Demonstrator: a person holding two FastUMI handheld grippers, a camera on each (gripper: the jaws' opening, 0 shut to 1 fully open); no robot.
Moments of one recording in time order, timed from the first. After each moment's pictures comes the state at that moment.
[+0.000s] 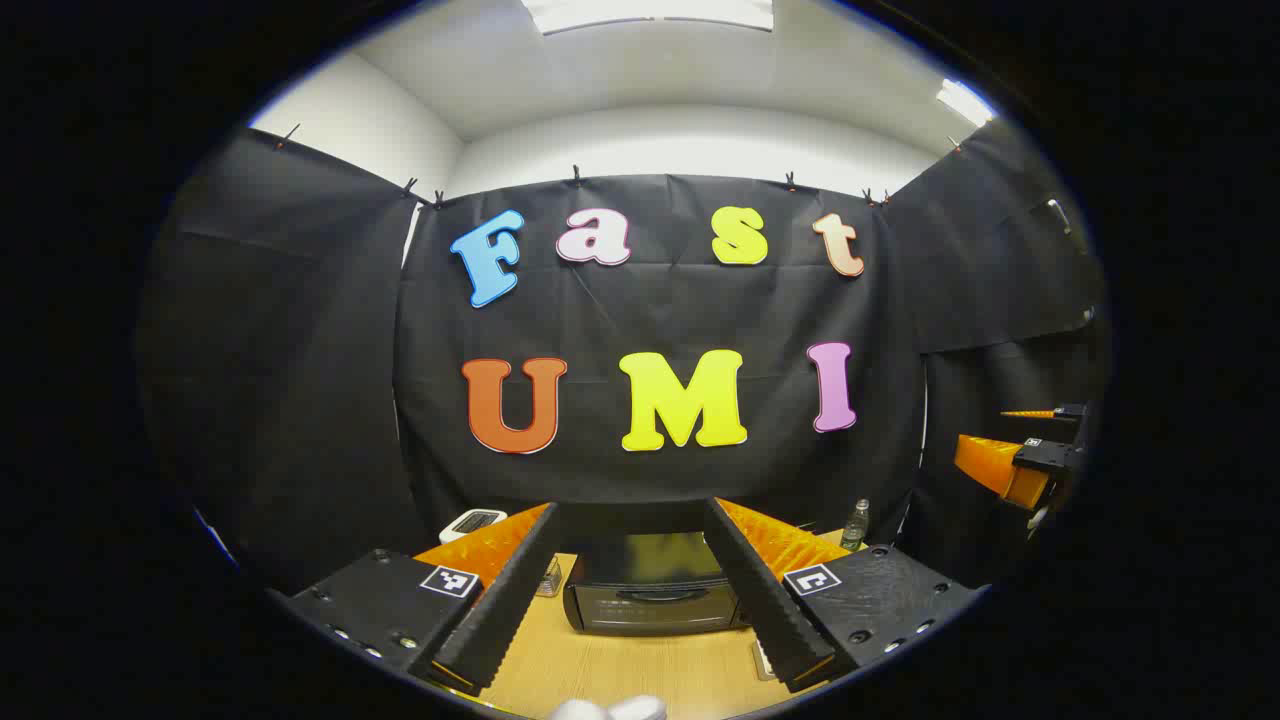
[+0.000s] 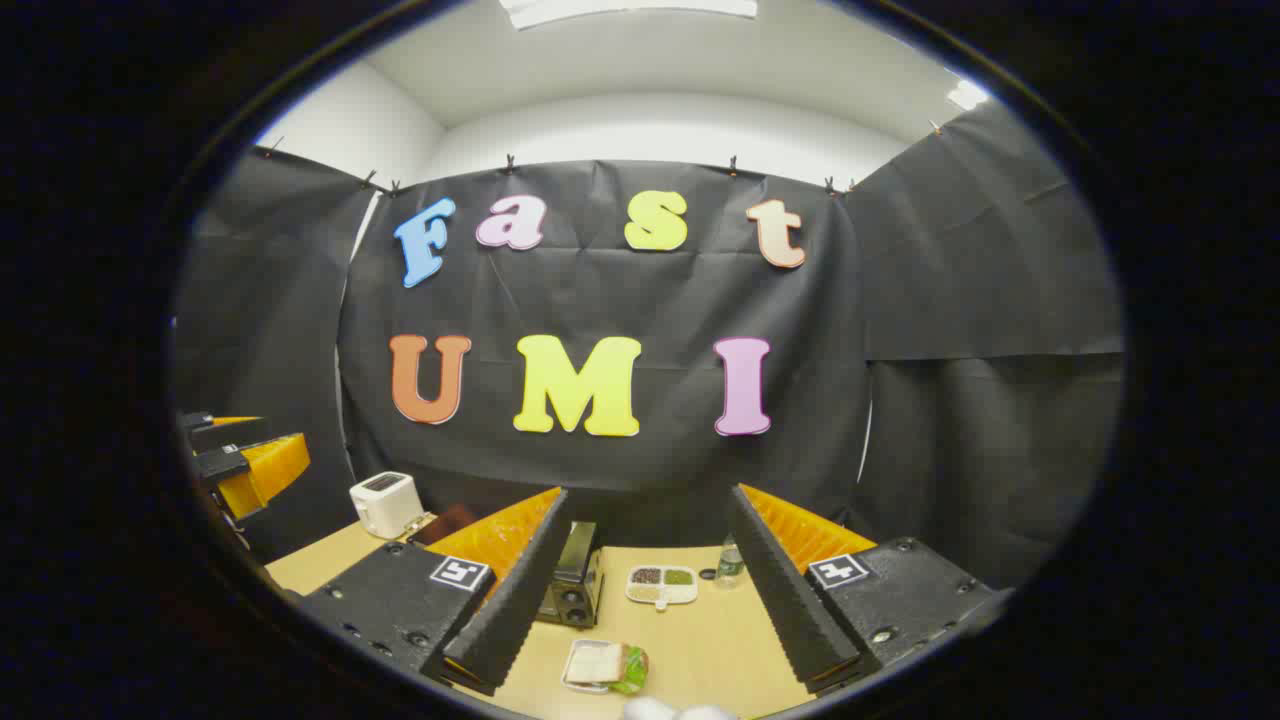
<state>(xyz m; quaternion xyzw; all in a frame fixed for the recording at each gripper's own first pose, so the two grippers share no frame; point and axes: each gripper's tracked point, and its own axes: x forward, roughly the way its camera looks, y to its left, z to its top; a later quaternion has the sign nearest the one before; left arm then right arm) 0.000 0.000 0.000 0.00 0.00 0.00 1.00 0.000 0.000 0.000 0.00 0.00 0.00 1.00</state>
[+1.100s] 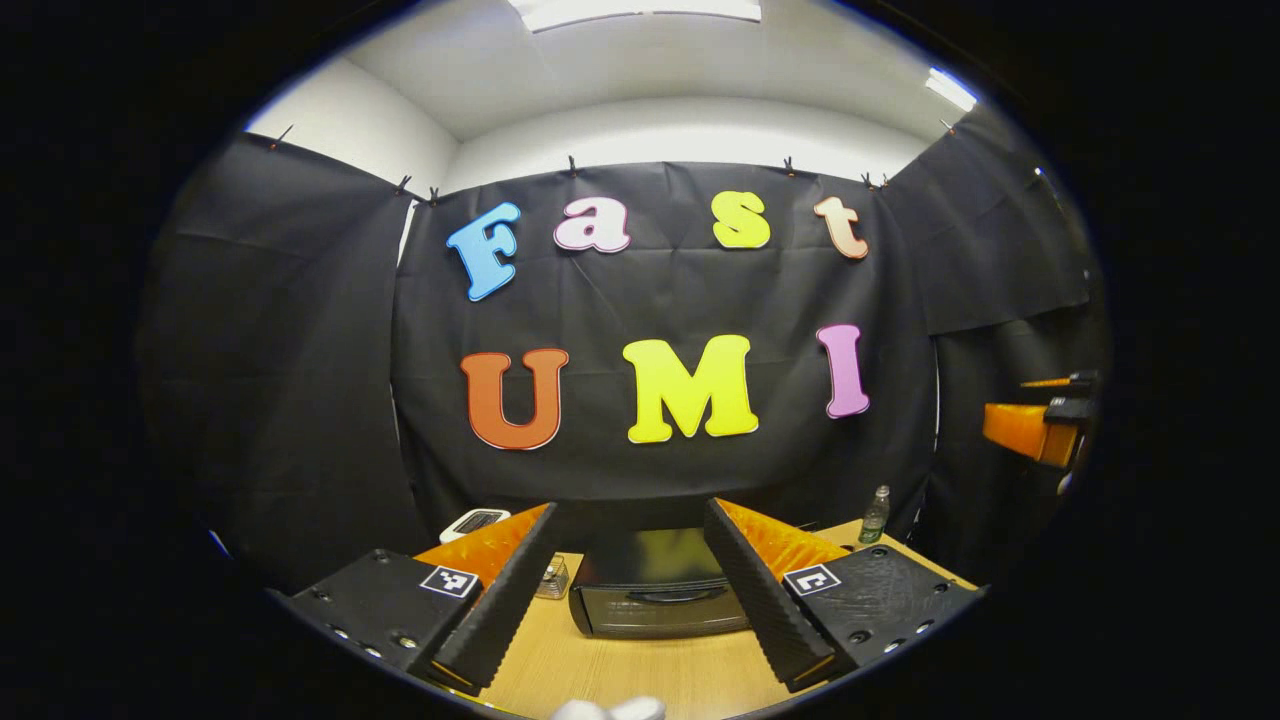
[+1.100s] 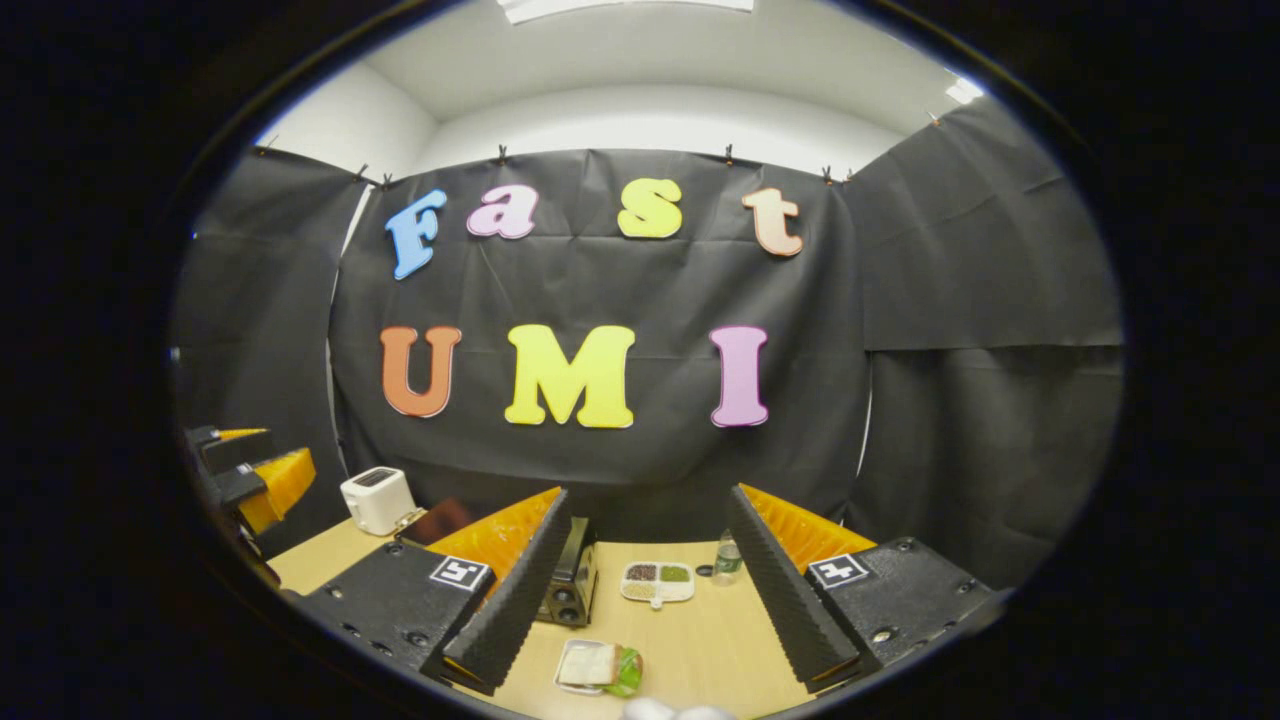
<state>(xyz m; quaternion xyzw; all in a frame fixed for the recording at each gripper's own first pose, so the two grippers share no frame) 0.035 0.002 -0.045 0.02 0.01 0.00 1.00 0.023 -0.012 -0.017 0.00 0.01 0.00 1.00</state>
